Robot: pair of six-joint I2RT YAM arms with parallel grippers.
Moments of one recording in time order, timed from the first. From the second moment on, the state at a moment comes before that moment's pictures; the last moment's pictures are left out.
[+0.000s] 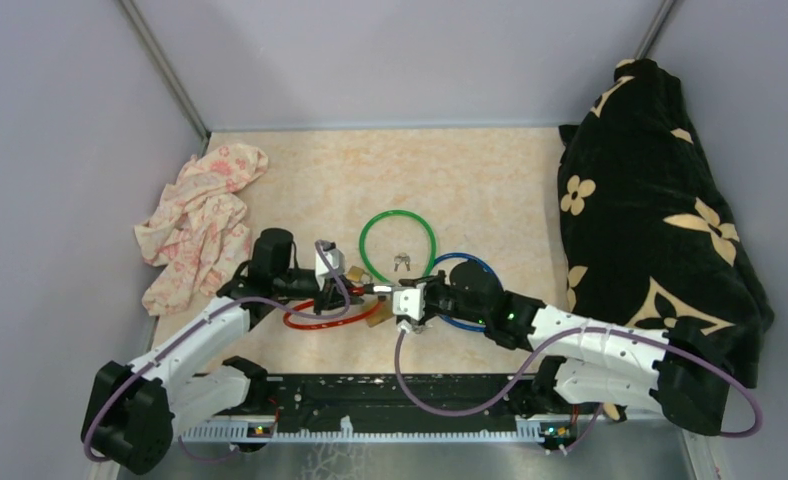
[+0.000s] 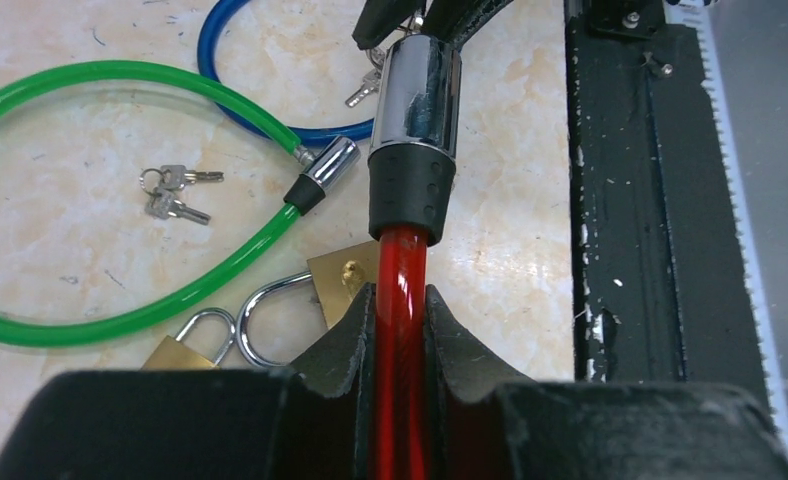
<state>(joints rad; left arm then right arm) -0.45 1.00 0.49 -0.07 0.96 0.44 1.01 1.02 0.52 0.16 -0.17 -0.76</state>
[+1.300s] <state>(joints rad) -0.44 0.99 0.49 -0.09 1.02 0.45 0.88 0.88 0.55 0.02 -0.32 -0.38</state>
